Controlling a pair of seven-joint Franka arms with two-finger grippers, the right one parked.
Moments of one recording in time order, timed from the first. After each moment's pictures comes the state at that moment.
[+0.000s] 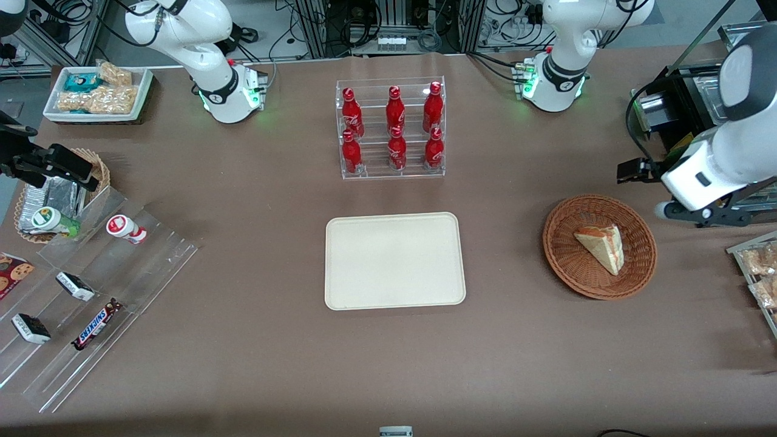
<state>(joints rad) -0.06 0.12 0.00 -1.63 0.01 1.45 0.07</state>
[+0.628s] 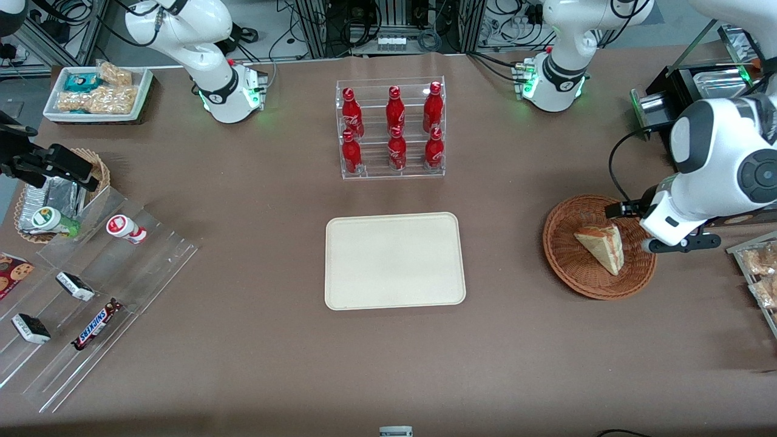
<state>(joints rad) -0.01 0.14 0.01 -1.97 0.06 1.89 -0.20</state>
